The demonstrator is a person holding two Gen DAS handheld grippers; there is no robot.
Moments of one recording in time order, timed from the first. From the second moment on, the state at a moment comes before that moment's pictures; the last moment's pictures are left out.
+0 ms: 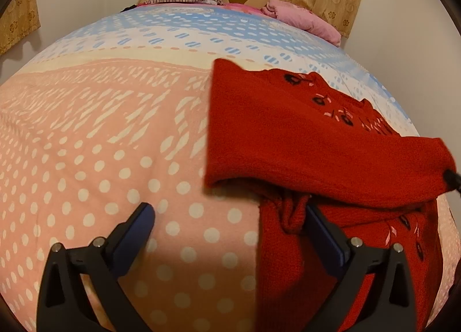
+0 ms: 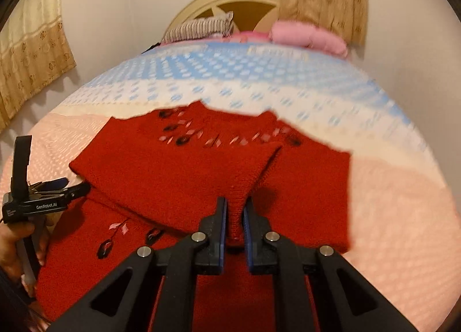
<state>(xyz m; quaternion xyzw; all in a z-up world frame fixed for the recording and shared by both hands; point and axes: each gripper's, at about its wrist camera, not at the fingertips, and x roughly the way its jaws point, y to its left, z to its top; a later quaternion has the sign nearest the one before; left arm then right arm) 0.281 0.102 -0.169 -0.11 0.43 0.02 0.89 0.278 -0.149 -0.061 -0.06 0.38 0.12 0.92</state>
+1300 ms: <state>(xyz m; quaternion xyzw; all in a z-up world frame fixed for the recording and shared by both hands) 0.263 0.123 -0.139 -0.19 0.35 0.05 0.92 0.272 -0.208 -0.070 0.01 0.37 0.13 0.92</state>
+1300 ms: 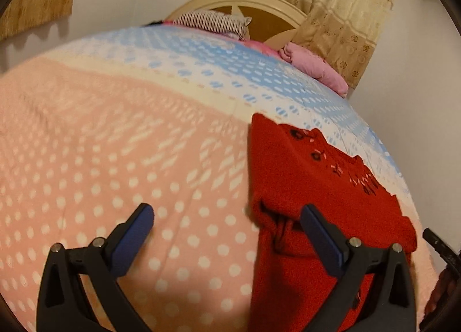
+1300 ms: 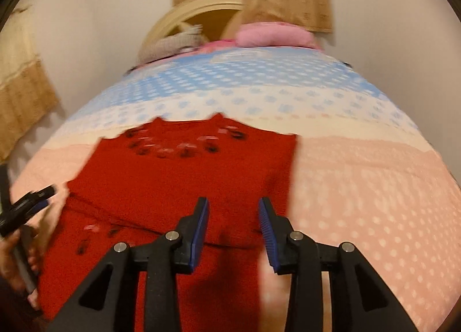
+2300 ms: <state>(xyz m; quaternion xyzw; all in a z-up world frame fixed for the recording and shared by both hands) 0.292 0.109 -0.167 -0.10 0.43 0.09 0.89 0.275 -0.197 -0.131 0.06 0.42 0.16 0.89</state>
